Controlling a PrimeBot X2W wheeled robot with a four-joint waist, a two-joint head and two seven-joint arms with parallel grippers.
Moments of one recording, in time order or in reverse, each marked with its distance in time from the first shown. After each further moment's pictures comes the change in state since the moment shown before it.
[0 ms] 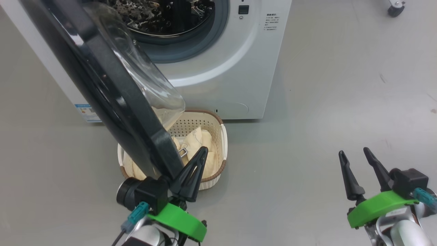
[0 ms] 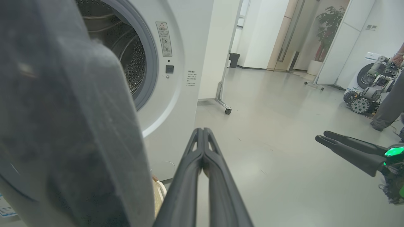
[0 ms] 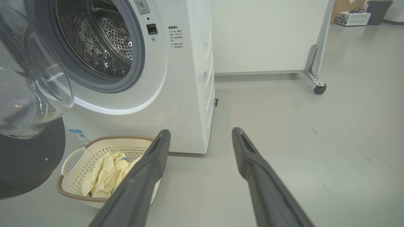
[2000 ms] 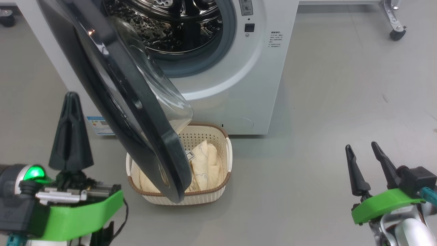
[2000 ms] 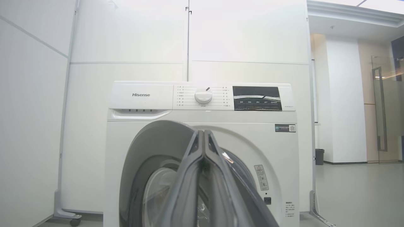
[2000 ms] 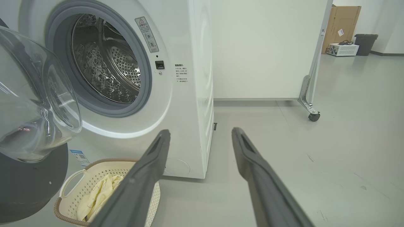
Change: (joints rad) left arm 0.175 -0.031 0.592 -0.469 0.257 -0.036 -0.009; right arm 0.011 0.014 -0.042 -0.055 -0.031 0.000 0.000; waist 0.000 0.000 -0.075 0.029
